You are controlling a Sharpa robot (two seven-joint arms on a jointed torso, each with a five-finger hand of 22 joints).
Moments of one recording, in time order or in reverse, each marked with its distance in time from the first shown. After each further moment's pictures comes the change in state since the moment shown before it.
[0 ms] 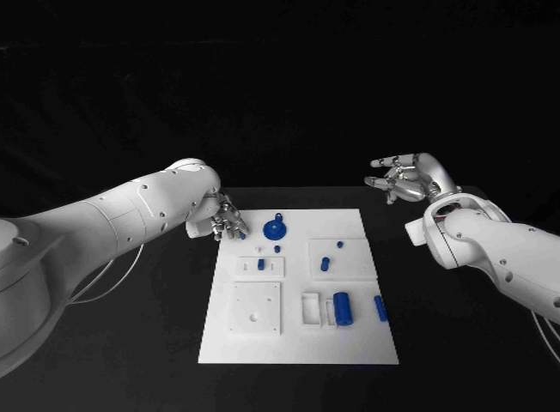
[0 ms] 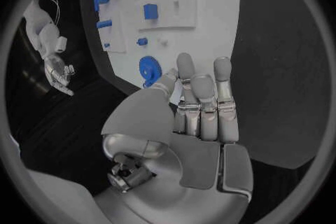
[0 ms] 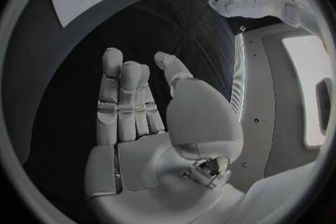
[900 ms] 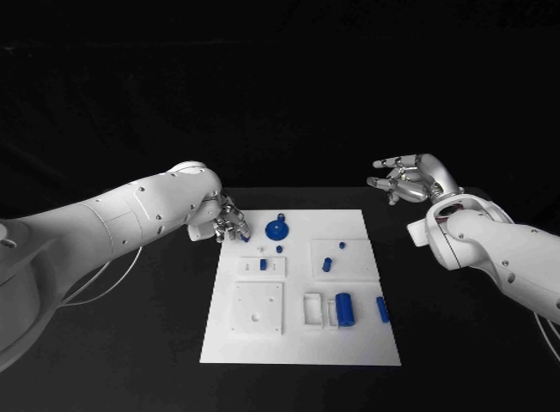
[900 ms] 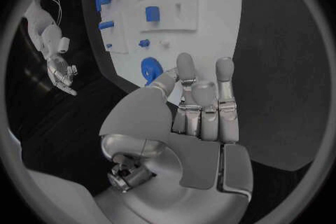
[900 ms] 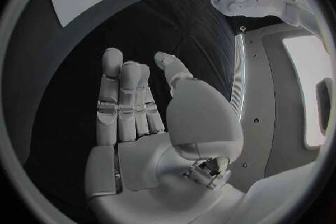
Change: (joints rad) left arm -0.001 -0.040 -0.001 0.076 0.012 -0.038 -0.001; left_hand -0.029 -0.029 0.094 -0.112 0.181 0.021 0.034 0.044 0.002 0.007 -0.018 0.093 -0.081 0.034 -0.009 0.046 0.072 0.000 0.004 0.003 0.049 0.000; right arm 0.000 0.001 0.000 -0.005 0.000 0.000 0.000; right_hand 0.000 0.000 0.000 0.000 0.000 0.000 0.000 0.000 0.000 0.000 0.000 0.000 0.000 0.000 0.000 0.000 0.000 0.000 0.000 0.000 0.000 0.001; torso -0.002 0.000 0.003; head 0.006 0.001
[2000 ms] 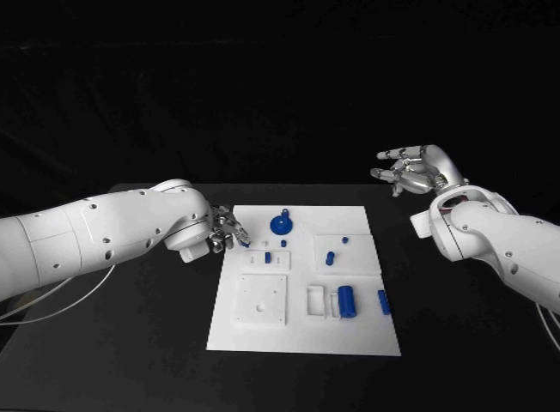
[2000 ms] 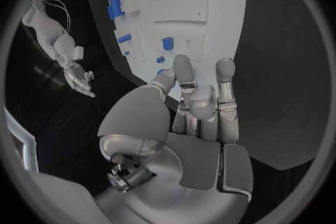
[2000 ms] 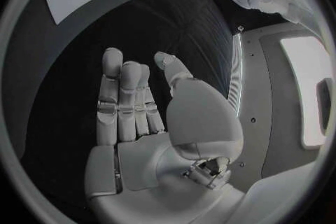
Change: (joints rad) left arm 0.013 -0.264 -0.073 0.492 0.036 -0.313 -0.036; left_hand -0.017 -0.027 0.008 0.018 0.020 0.010 0.001 0.006 0.001 0.008 -0.007 0.094 0.001 0.055 -0.009 0.035 0.143 0.000 0.011 -0.006 0.057 0.000; right arm -0.009 -0.009 0.000 -0.001 0.002 0.000 -0.001; right_hand 0.000 0.000 0.000 0.000 0.000 0.001 -0.001 0.000 0.000 0.000 0.000 0.000 0.000 0.000 0.000 0.000 0.000 0.000 0.000 0.000 0.000 0.000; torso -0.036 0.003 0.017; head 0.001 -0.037
